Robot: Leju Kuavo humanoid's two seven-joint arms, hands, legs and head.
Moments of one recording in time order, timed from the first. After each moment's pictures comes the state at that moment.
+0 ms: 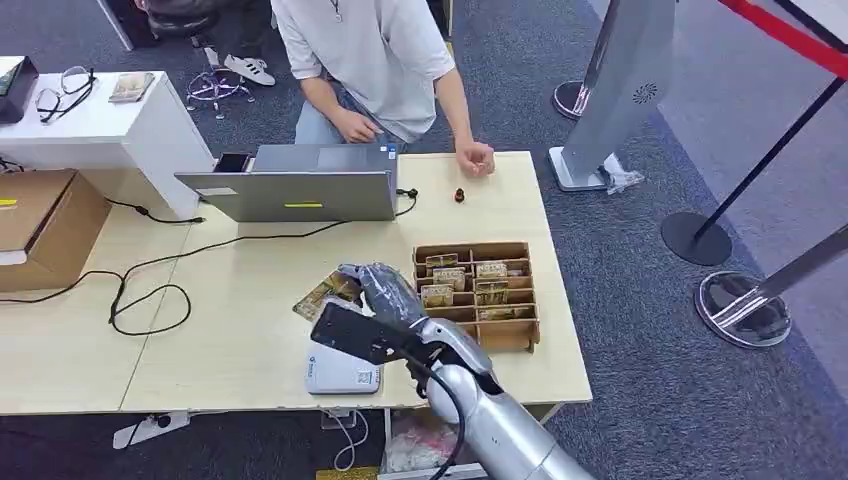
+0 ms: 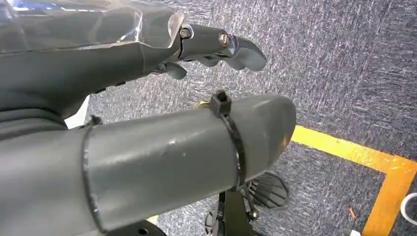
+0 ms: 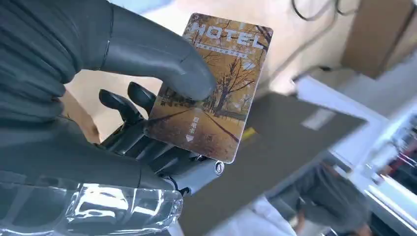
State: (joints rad) left arm -0.11 -0.18 1.23 -0.20 -1.01 0.26 -0.07; right arm -0.40 0.17 0.67 -1.17 0.62 -0.06 -0.21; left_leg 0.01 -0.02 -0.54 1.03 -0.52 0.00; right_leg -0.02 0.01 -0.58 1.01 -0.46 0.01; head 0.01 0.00
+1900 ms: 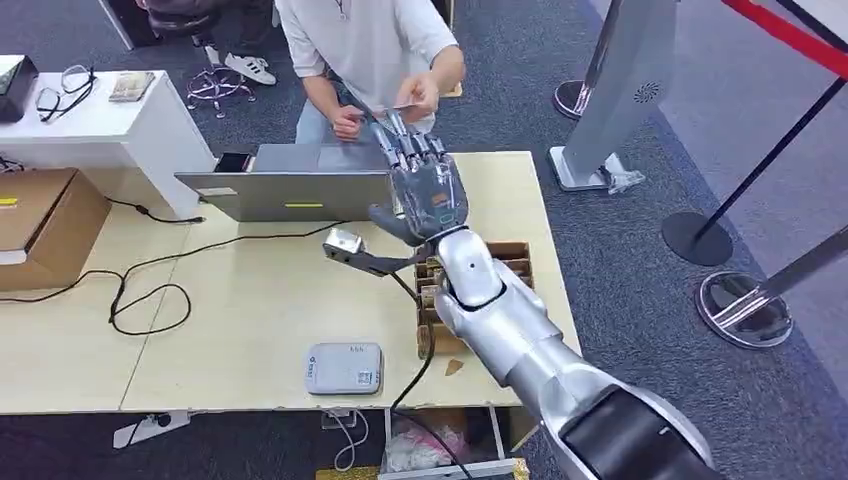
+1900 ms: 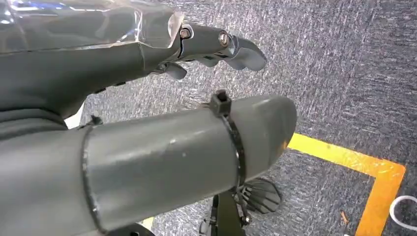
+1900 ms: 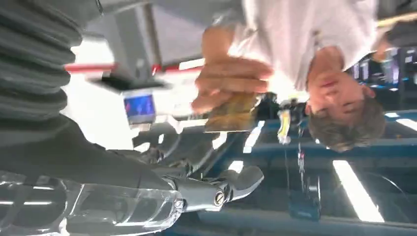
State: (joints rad) left arm -0.12 -0.18 1.22 -0.20 -1.03 0.29 -0.08; right arm -0.81 0.18 0.61 -0.61 1.36 -0.69 -0.09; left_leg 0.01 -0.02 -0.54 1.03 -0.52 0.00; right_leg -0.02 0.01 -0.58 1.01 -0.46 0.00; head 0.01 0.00
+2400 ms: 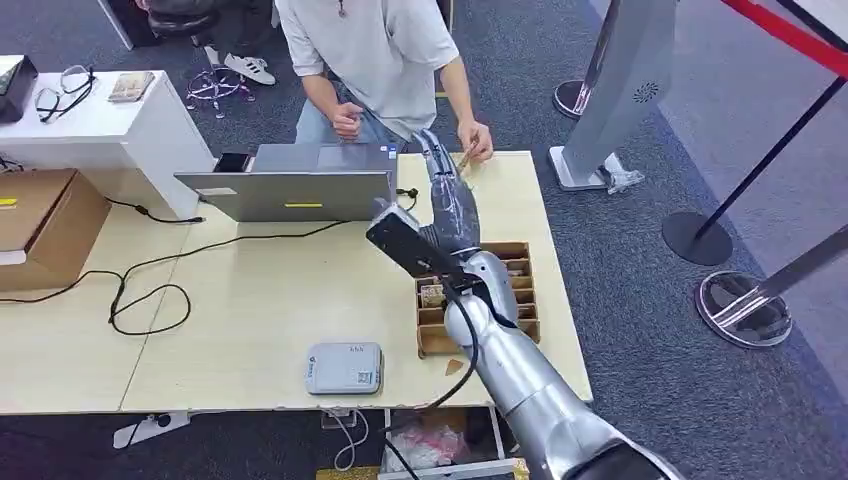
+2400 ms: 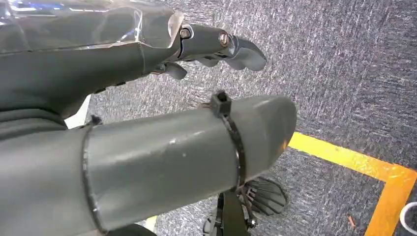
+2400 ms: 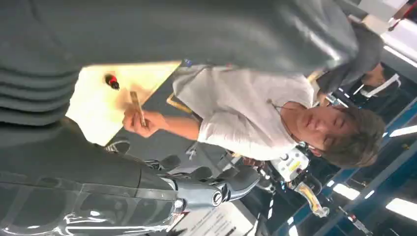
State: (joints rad) left arm -0.11 -0.18 1.23 -0.20 -1.01 0.29 -0.07; right arm -0.59 0.20 0.45 -0.91 0.73 -0.47 -0.38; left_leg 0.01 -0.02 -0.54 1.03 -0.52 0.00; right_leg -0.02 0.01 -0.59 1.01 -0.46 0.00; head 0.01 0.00
